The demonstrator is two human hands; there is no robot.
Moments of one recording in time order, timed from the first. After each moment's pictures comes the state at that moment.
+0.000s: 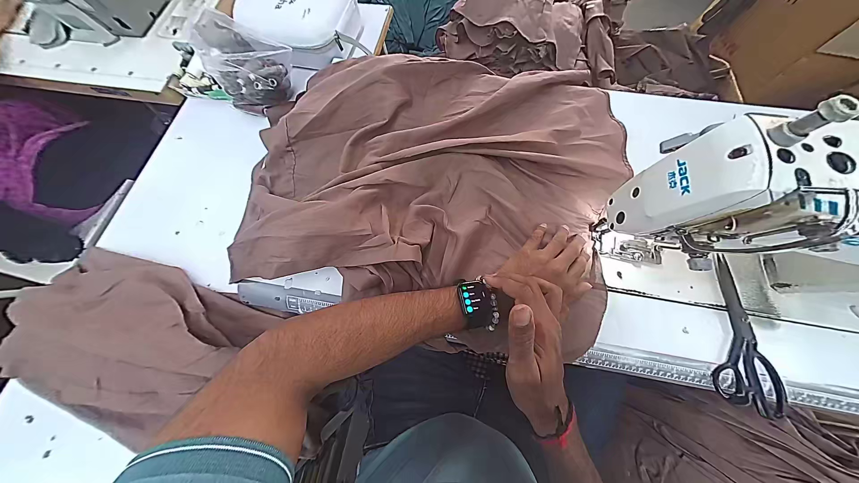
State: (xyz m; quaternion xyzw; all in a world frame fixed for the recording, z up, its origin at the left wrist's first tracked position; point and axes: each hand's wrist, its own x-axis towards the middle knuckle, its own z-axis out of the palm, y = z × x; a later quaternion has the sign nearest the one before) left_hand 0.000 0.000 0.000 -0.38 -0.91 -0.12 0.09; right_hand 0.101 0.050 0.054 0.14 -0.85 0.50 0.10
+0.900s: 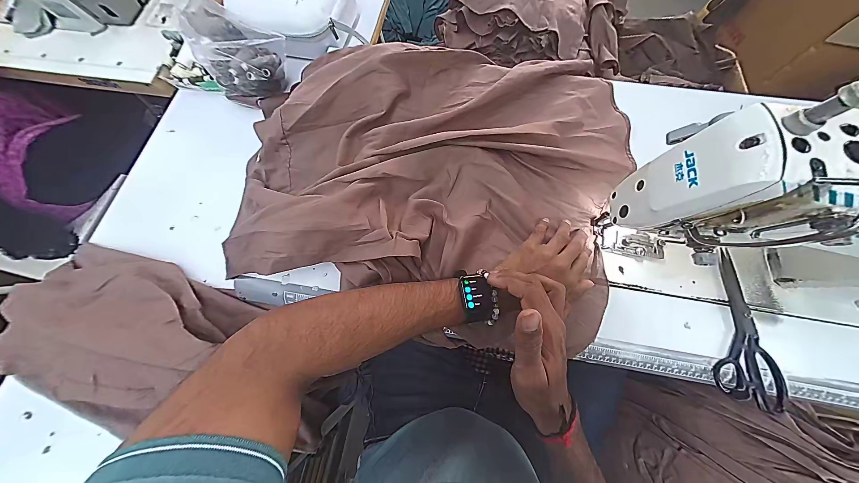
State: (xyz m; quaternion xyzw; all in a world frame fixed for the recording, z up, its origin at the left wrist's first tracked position) left_hand 0.013 -0.005 0.022 -0.38 -0.92 -0.09 0.07; right_hand 0.102 0.055 0.052 0.16 -0.83 0.53 0.11
